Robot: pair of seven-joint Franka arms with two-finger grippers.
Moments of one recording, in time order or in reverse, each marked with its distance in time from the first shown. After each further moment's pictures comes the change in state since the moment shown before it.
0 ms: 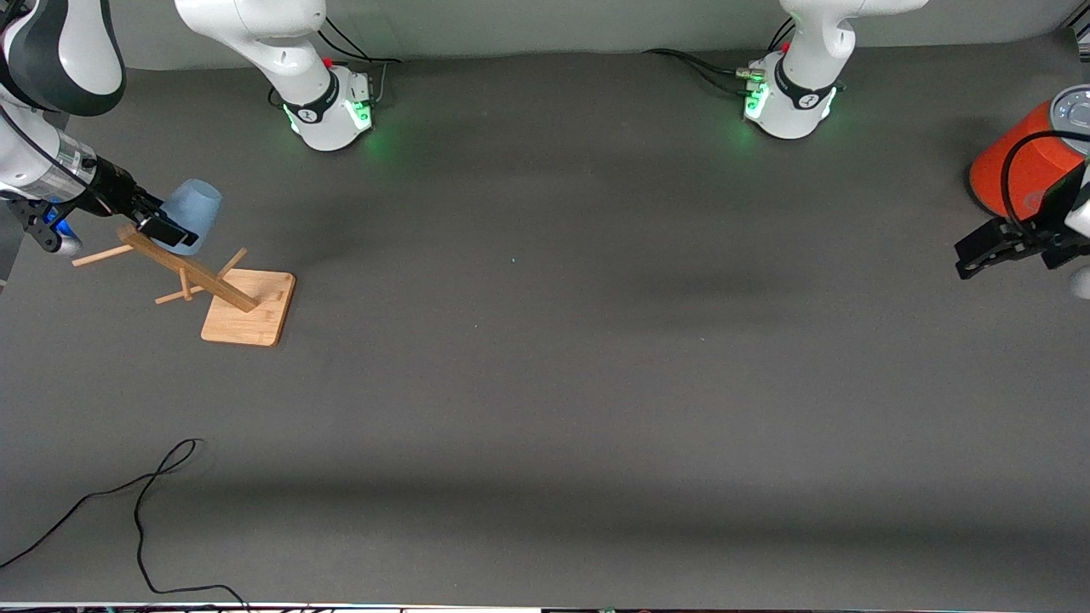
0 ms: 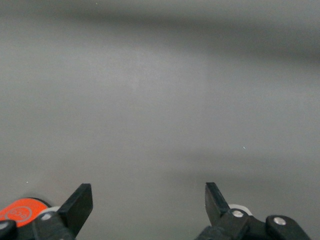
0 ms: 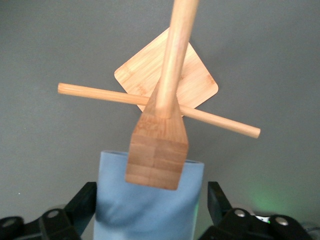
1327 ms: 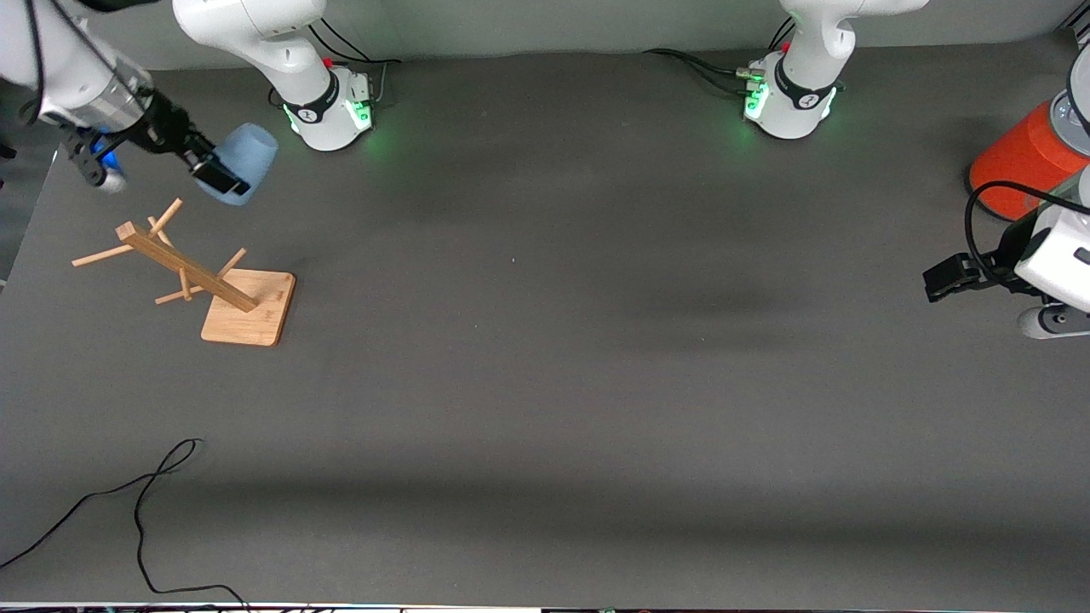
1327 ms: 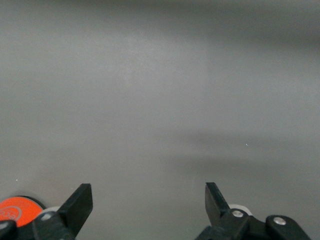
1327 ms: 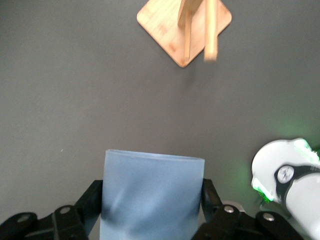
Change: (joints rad) left arm -0.013 0.091 -0.005 -0.002 -0.001 0.011 -0.017; right arm 0.359 -0.223 0.019 0.027 0.012 -0.199 0.559
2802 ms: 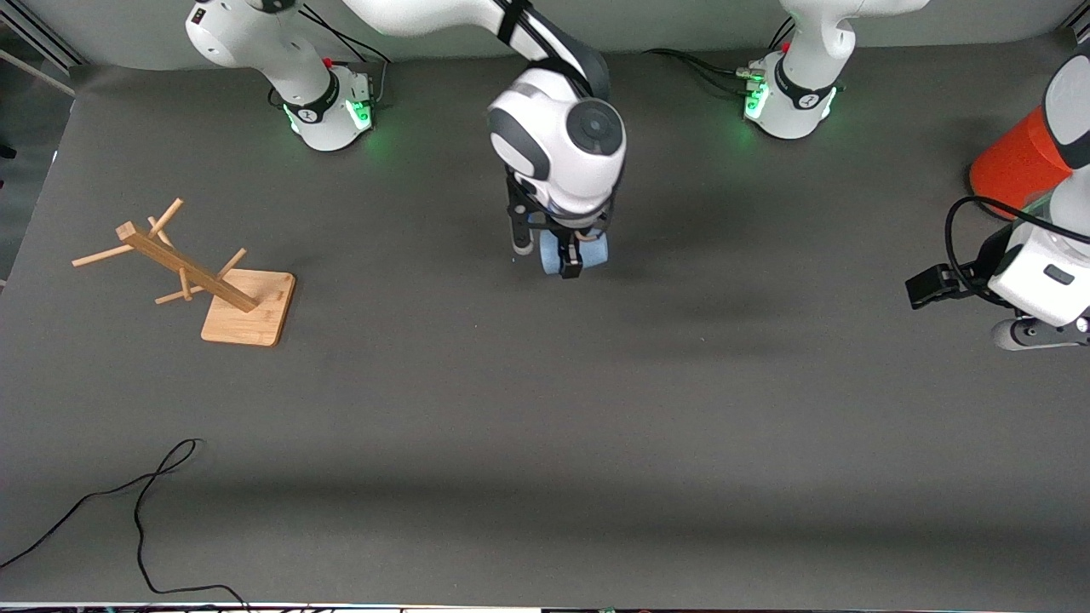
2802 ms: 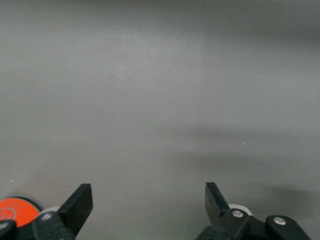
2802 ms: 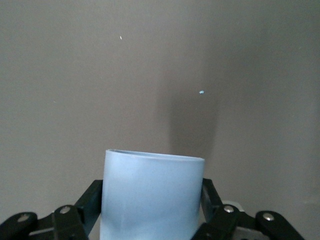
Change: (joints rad) left arm -0.020 0.023 -0.005 -0.001 0.001 0.006 -0.013; right arm 0.704 1.241 0.009 0.993 -0.001 0.151 1.263
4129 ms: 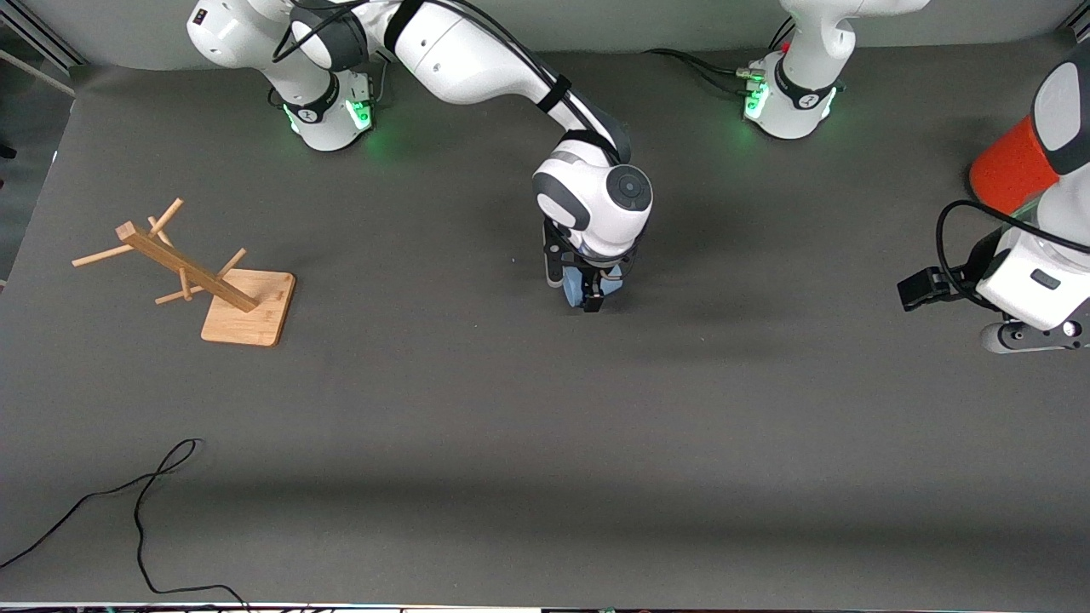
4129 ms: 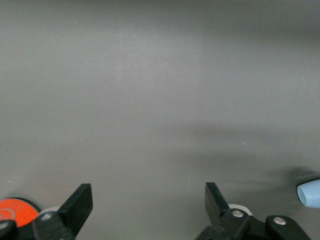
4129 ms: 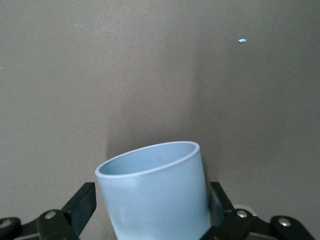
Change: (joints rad) left arm -0.005 0.008 0.001 0.001 0.000 0.001 -0.003; right arm 0.028 0.250 -0.012 0.120 -0.020 0.142 0.092
